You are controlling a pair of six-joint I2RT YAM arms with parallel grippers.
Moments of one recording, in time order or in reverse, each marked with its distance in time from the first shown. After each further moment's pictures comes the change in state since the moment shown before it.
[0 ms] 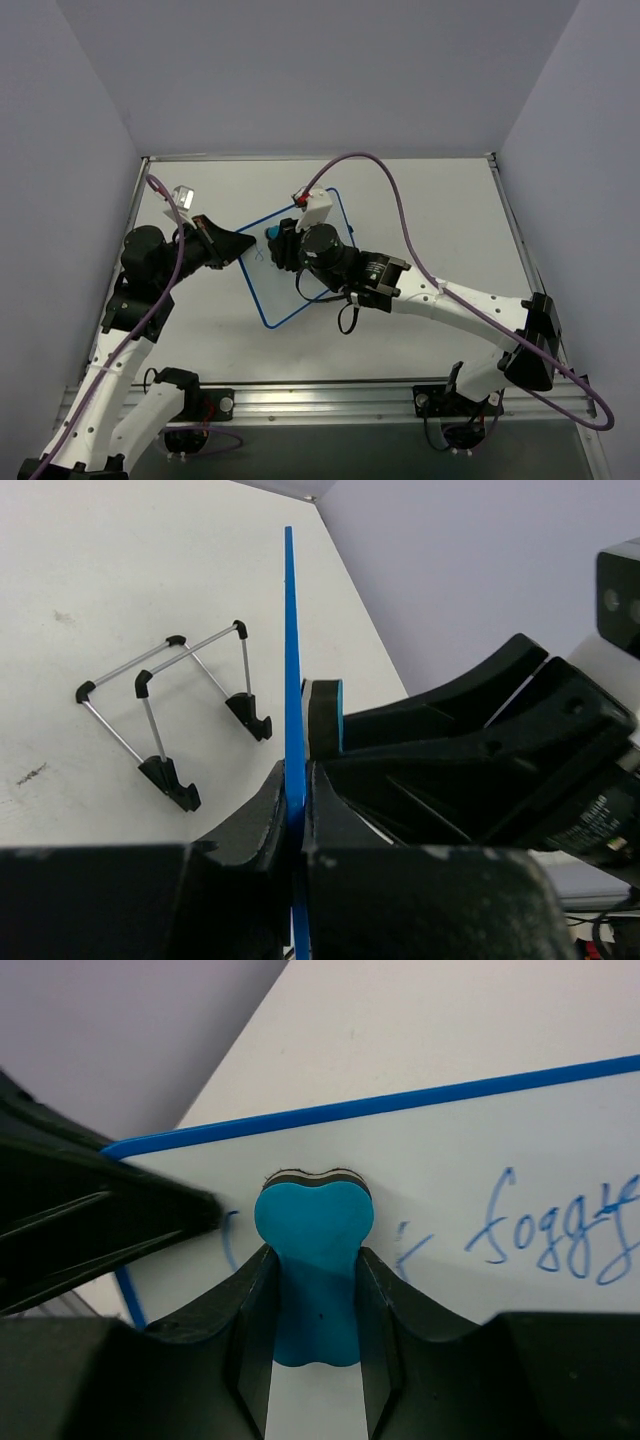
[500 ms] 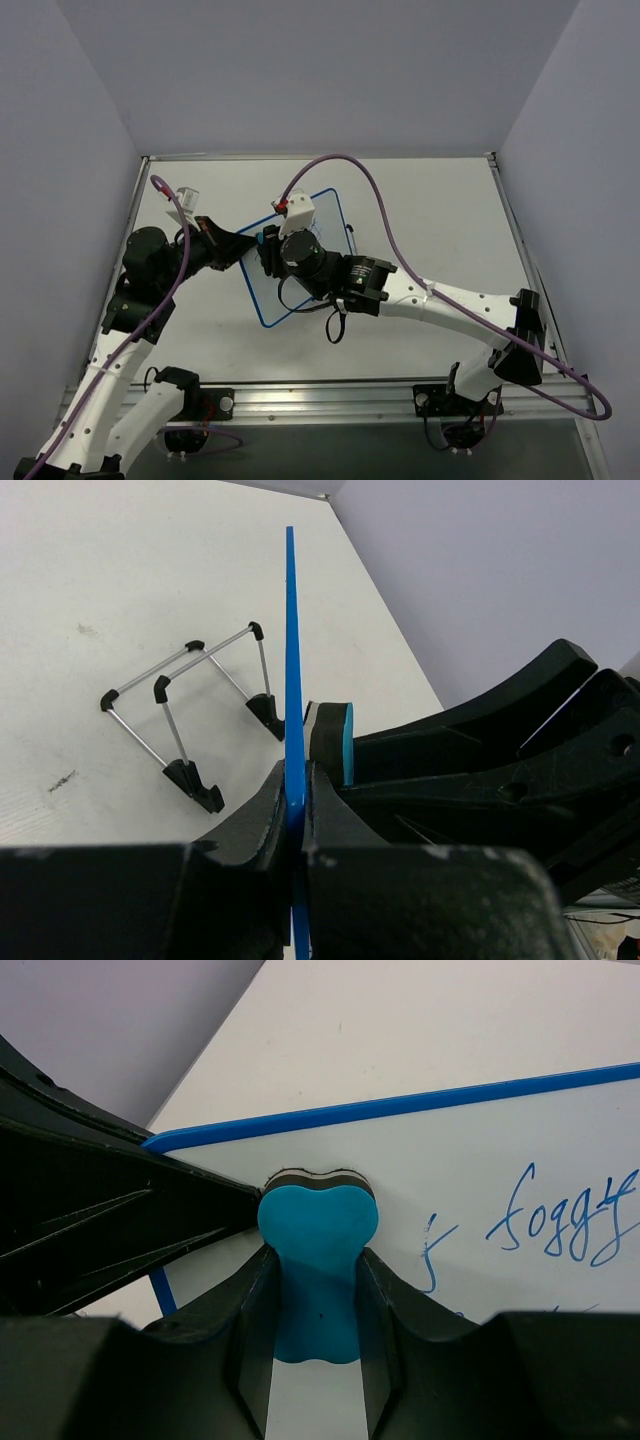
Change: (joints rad) left arm -0.039 -0.008 0.000 -0.008 -0.042 0.088; right arm 0.090 0.072 0.122 -0.096 0.095 -0.031
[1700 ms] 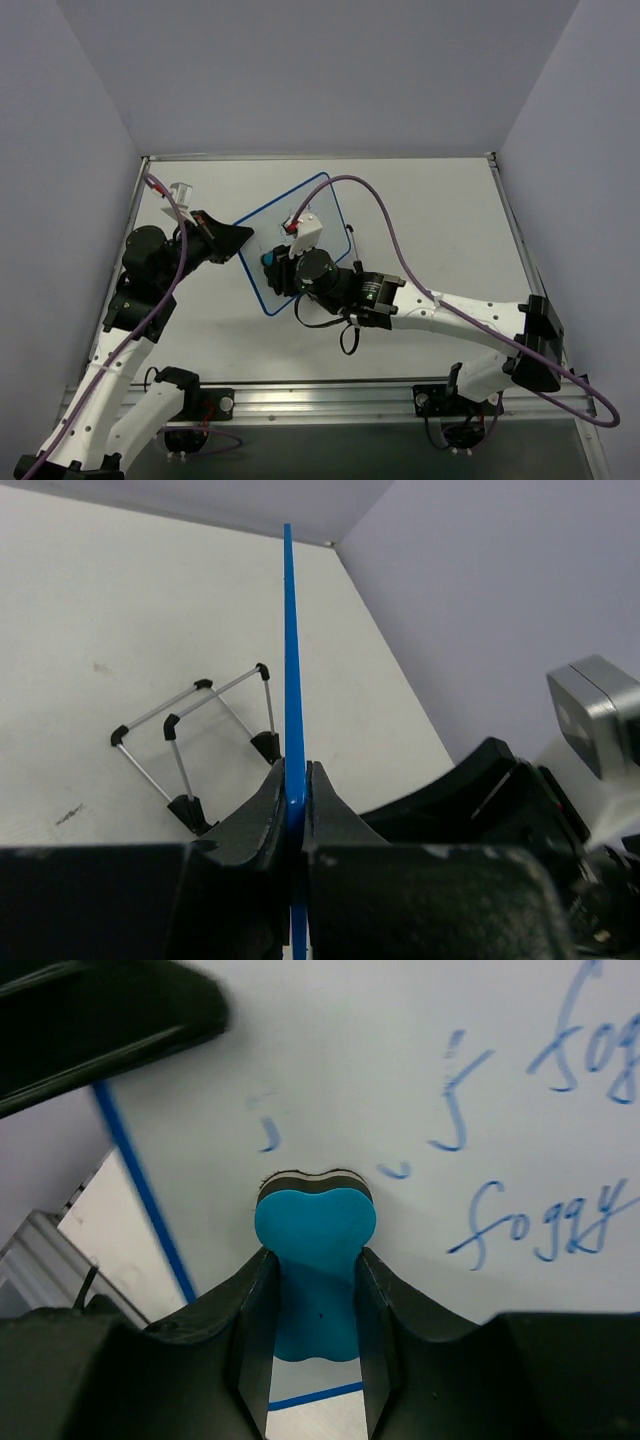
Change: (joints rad) left arm -0.004 0.010 0.000 0.053 -0.069 -0.028; right arm 0.011 -0.089 -0.223 0.128 -0.089 0.014
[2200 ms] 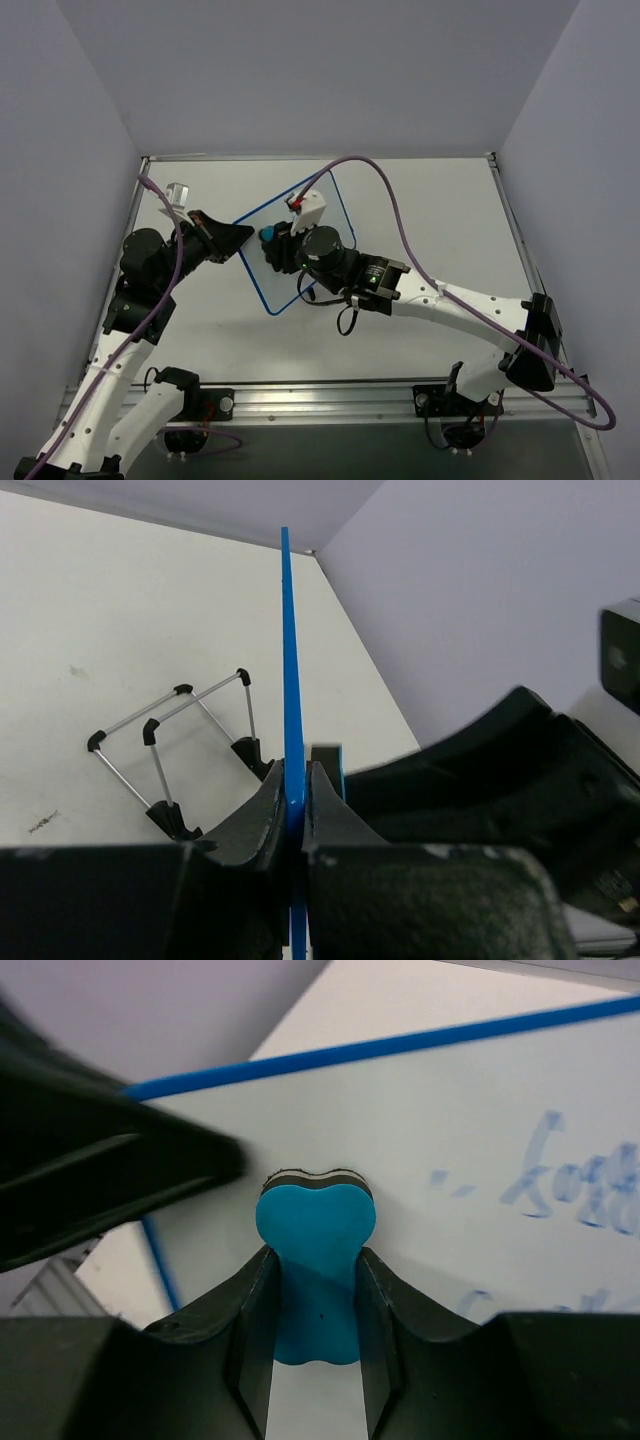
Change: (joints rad) left arm 0.000 -0.013 -0.014 0.063 0.015 -0.059; right arm -0.099 0.007 0.074 0.038 -0.055 -0.066
